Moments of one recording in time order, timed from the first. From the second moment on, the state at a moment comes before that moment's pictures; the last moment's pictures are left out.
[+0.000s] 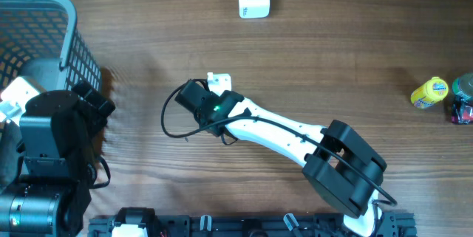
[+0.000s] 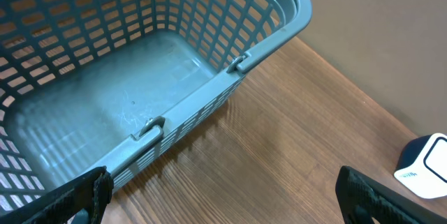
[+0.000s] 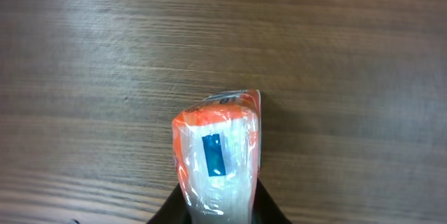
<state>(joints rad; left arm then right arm) -0.06 0.87 1.36 -1.20 -0.51 -0.69 0.96 2.00 1.43 -0.71 0.27 0.82</state>
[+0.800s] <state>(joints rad) -0.06 0.87 1.36 -1.20 -0.57 -0.69 0.13 1.97 1.48 -0.70 -1.32 -0.51</state>
